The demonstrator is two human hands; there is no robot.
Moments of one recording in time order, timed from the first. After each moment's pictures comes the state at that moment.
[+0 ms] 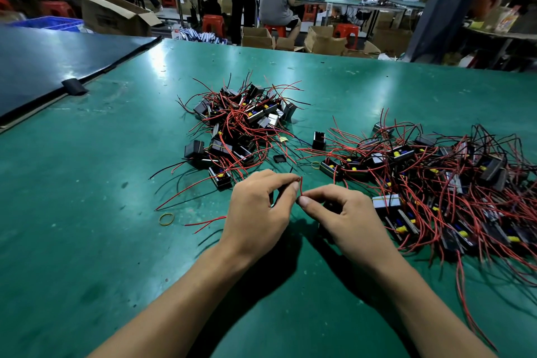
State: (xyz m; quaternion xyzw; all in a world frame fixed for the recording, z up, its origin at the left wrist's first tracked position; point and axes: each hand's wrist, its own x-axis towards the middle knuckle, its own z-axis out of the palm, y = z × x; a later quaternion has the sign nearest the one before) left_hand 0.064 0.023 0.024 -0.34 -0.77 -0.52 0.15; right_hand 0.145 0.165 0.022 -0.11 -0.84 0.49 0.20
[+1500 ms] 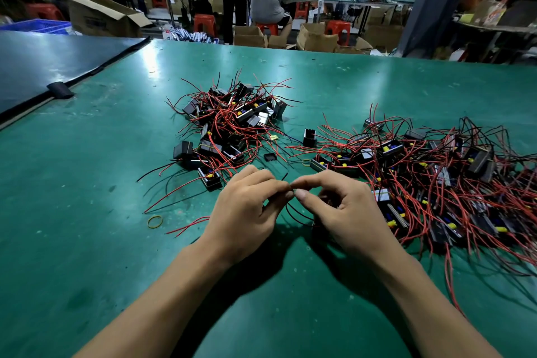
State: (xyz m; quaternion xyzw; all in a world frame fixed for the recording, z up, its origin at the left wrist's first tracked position) left_hand 0.048 0.018 0.020 -0.49 -0.74 -0.40 0.21; right_hand 0.149 0.172 0.036 -0.03 -0.86 0.44 0.25
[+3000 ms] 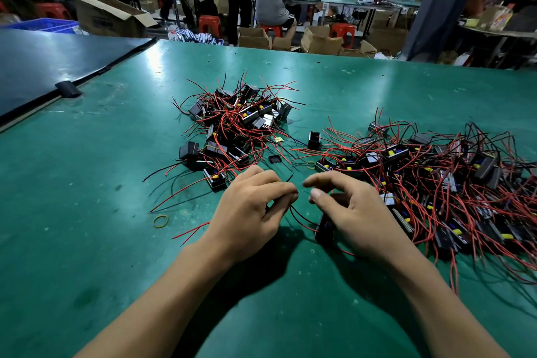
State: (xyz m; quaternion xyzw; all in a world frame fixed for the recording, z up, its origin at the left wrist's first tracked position) left_hand 0.047 0.013 0.023 -0.50 -0.74 -0.40 0.20; right_hand 0.149 0.181 0.038 -0.07 -0.86 0.47 0.19
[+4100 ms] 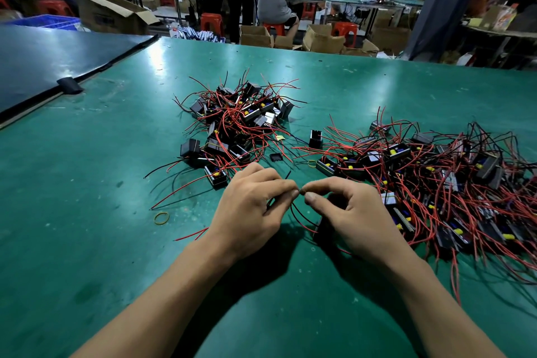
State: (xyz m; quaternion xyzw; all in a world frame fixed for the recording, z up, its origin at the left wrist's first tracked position) left_hand 0.049 0.014 0.024 -0.48 -0.75 -0.41 0.20; right_hand 0.149 0.175 0.037 -0.06 -0.87 0.44 0.23
